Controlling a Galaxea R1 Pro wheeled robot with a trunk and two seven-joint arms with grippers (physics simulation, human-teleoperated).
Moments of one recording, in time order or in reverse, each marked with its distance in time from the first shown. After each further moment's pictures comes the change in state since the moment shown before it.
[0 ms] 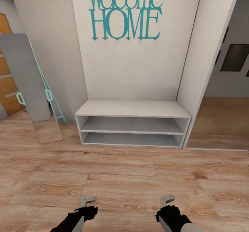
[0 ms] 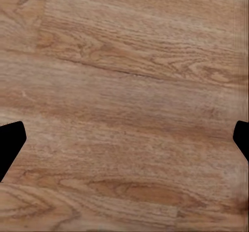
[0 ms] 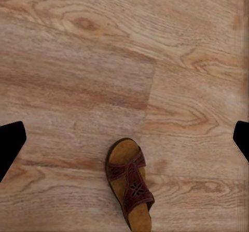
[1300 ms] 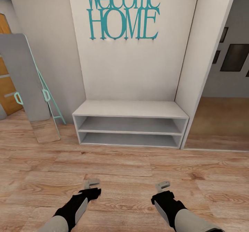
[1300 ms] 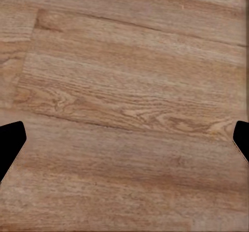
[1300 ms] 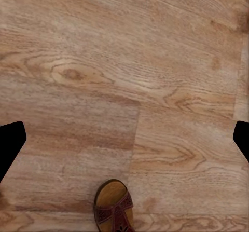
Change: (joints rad) left arm -0.108 -0.010 -0.008 -0.012 0.005 -0.003 -0.016; right arm -0.078 0.019 -0.004 -0.032 -0.005 0.002 -0.006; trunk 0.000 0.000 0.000
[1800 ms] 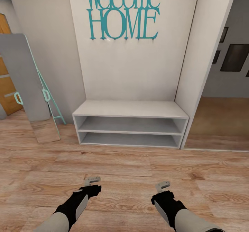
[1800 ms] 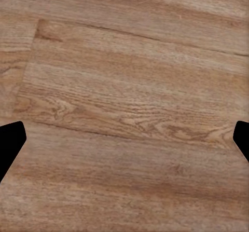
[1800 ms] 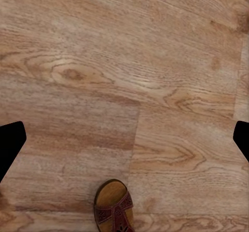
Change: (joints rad) left arm -0.020 0.000 0.000 0.000 0.000 0.000 0.000; right arm 0.000 0.000 0.000 0.000 0.000 0.000 0.000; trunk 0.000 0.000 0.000
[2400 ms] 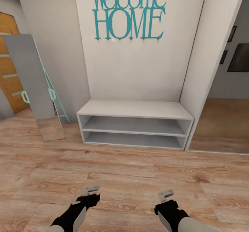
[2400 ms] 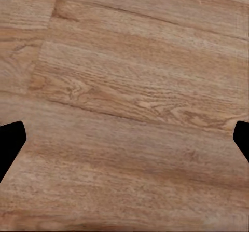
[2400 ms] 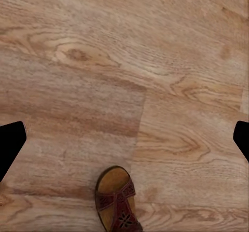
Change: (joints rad) left arm 0.074 0.003 -0.002 0.008 0.001 -0.072 0.003; right arm 0.035 -0.012 0.002 0.071 0.001 -0.068 -0.002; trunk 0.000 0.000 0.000
